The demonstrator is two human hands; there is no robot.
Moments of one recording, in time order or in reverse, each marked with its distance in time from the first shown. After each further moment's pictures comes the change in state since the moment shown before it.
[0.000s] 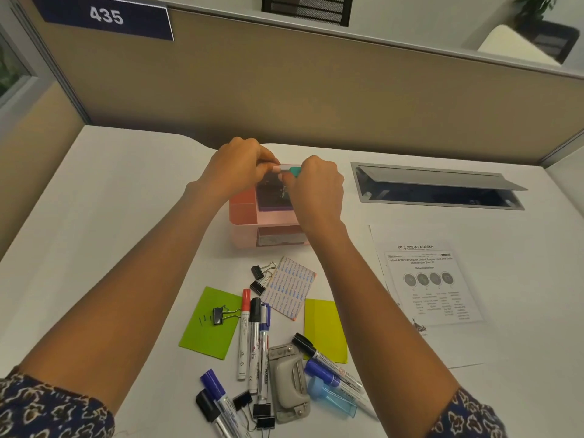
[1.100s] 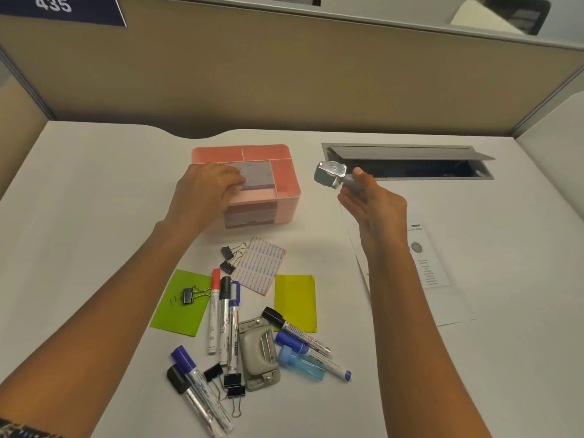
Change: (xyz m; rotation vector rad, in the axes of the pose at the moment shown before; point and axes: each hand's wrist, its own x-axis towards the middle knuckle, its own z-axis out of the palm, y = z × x) left_hand -0.061 -0.006 0.051 0.268 0.160 0.228; right_hand -0.049 0.134 -0.069 1.340 0.094 0.593
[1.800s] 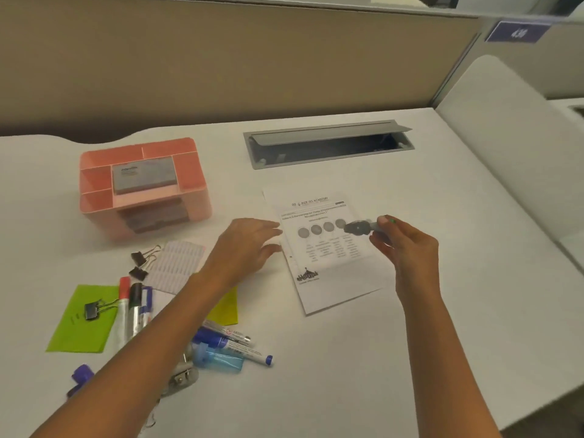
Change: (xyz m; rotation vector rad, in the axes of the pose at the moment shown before) left_hand -0.026 0.191 0.091 -0.227 -0.253 0.205; right_hand 0.000 -0.023 -0.213 -0.198 0.235 -0.099
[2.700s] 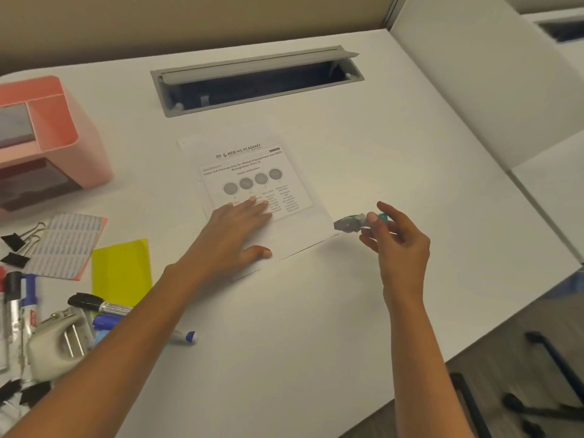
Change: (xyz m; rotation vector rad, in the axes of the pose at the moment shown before) left_hand 0.015 0.072 0.093 -0.072 -0.248 0.133; right_hand 0.008 0.055 -0.109 -0.192 0.196 -0.059
